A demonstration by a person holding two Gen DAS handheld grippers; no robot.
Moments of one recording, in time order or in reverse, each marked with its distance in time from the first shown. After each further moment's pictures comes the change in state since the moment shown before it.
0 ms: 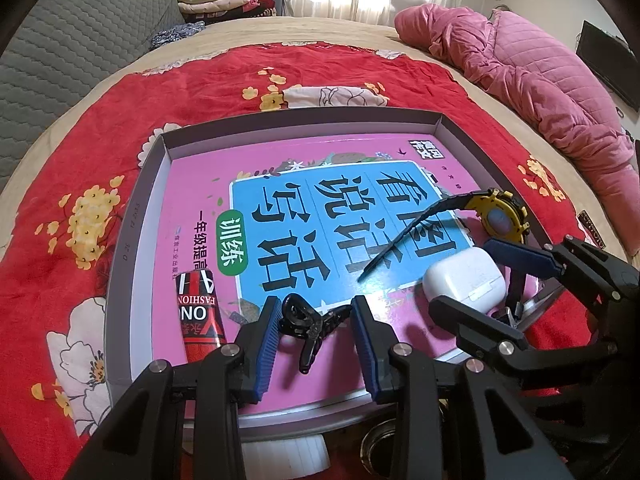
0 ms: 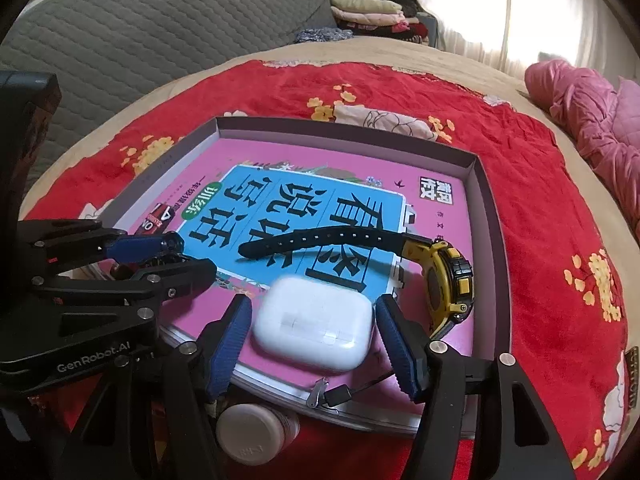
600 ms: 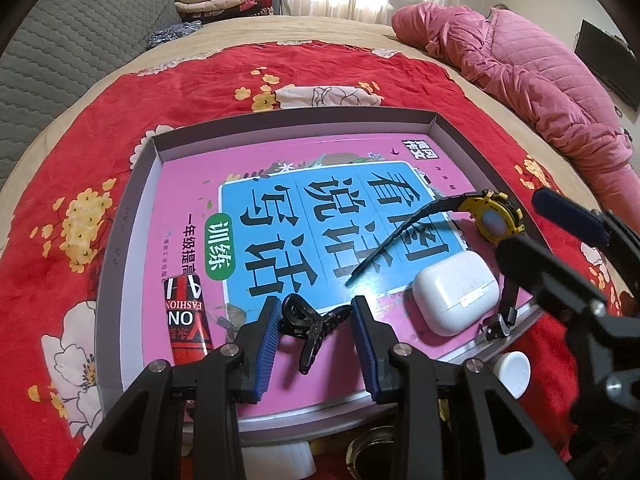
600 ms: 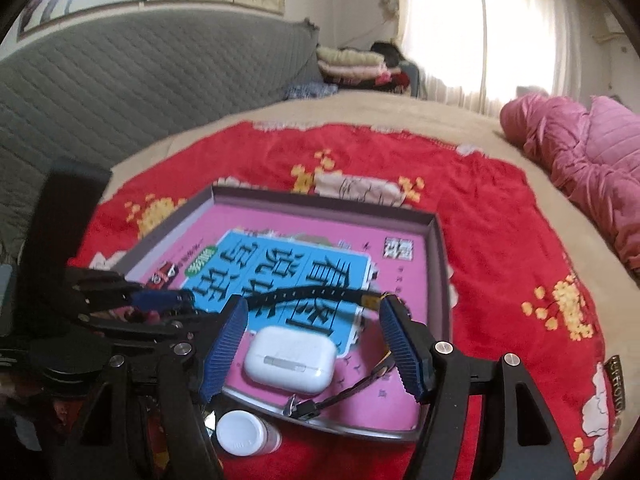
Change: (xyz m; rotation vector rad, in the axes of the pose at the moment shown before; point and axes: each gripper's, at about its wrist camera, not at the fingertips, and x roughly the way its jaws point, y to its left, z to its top) left arm 0.002 -0.005 0.003 0.004 0.007 -0.009; right arm -0.049 -0.012 0.003 0.030 -0.228 -0.033
